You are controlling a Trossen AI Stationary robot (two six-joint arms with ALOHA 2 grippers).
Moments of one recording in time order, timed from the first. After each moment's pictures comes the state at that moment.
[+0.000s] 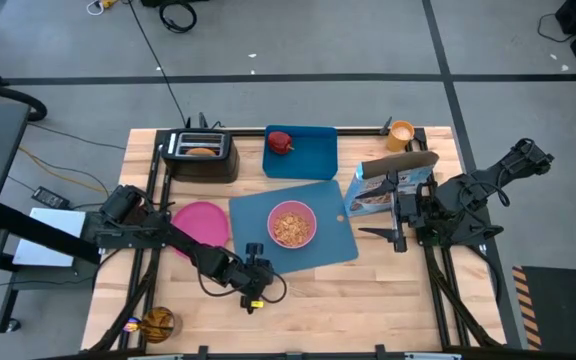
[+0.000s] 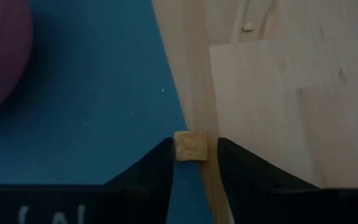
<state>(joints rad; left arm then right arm) -0.50 1.85 0.97 -0.14 -0.34 -0.30 0.49 0.80 0.82 -0.19 0.48 -0.14</state>
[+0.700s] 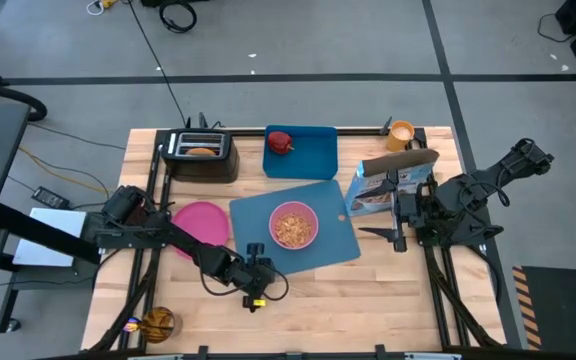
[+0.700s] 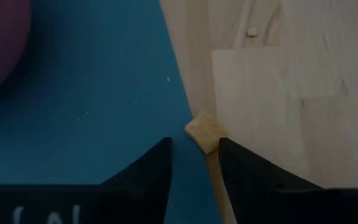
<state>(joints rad) -0.50 1.87 0.98 -0.12 -0.30 -0.35 0.49 0.80 0.82 -0.19 0.48 -0.14</state>
